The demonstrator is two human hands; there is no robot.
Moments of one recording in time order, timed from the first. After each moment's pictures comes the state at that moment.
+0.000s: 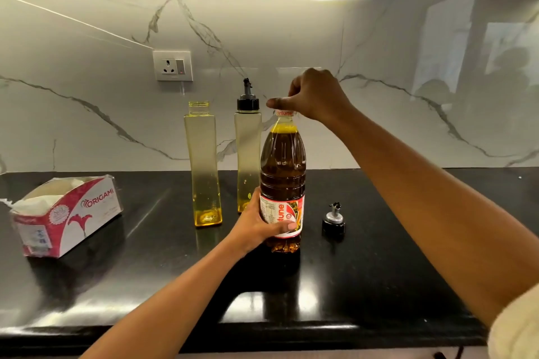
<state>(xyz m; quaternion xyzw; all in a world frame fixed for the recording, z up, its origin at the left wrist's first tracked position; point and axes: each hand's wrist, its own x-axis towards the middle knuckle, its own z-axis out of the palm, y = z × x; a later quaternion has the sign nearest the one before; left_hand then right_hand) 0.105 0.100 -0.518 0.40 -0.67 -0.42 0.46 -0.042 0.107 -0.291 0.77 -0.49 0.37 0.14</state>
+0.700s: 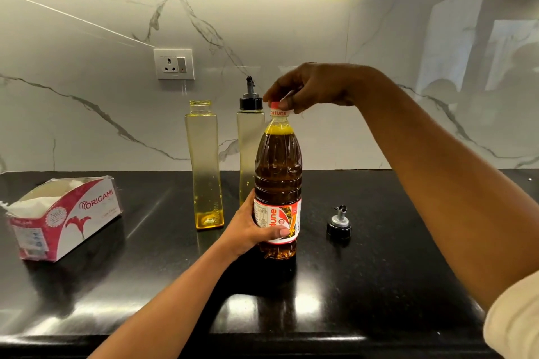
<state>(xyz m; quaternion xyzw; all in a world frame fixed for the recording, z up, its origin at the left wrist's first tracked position) 0.125 0.091 -0.521 0.38 -0.69 -0.42 0.46 -0.051 0.095 -0.259 0.88 -0.39 0.19 -0.18</state>
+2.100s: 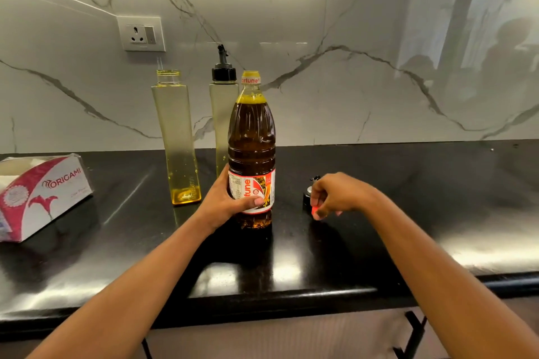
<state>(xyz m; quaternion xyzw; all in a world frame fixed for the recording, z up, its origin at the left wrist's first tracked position) 0.124 0.095 -0.524 0.36 -0.68 -0.41 0.49 -0.131 0.122 -0.461 0.77 -0.61 0.06 -0.16</state>
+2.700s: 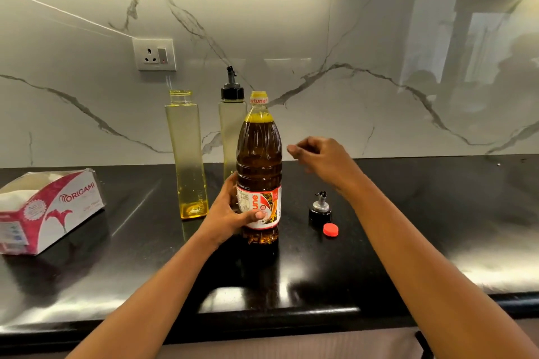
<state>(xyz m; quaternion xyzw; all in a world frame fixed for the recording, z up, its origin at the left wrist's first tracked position) 0.130 0.103 -0.520 0.36 -0.68 -0.39 0.50 -0.091 0.123 -0.410 0.74 -0.49 0.43 -0.16</state>
